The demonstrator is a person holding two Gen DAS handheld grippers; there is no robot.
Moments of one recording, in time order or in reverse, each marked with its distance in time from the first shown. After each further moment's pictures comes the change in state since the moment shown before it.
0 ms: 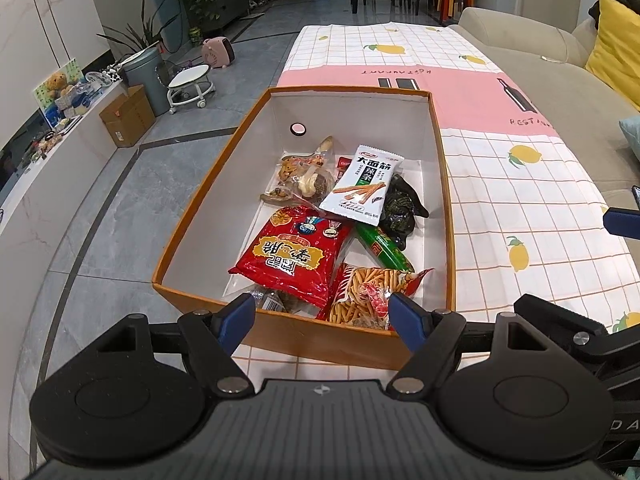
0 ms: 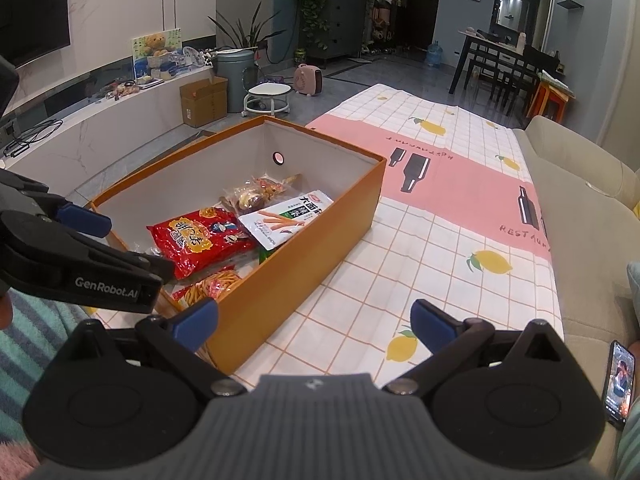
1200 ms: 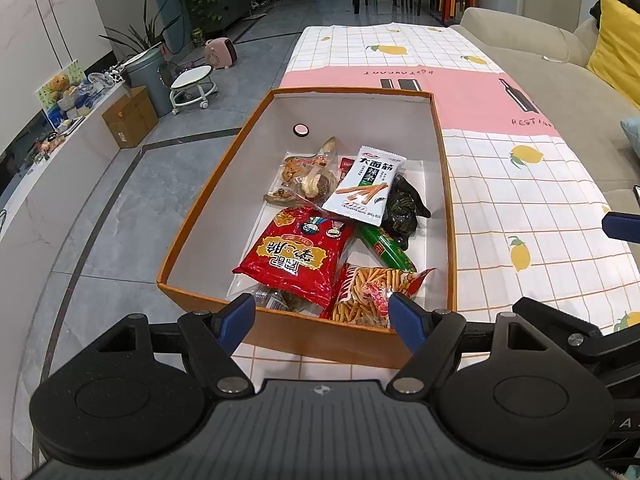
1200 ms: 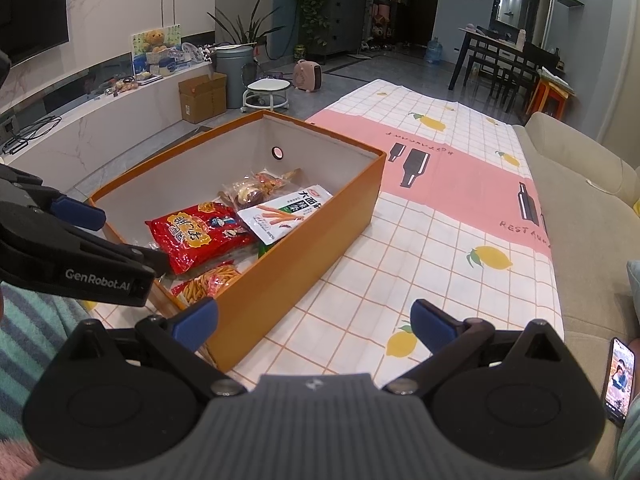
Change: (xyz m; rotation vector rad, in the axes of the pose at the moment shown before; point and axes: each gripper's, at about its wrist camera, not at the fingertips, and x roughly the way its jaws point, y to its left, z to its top) left arm -0.004 0.002 0.000 0.009 -0.003 0.008; right arm 0.002 0.003 -0.001 0.001 0.012 -0.005
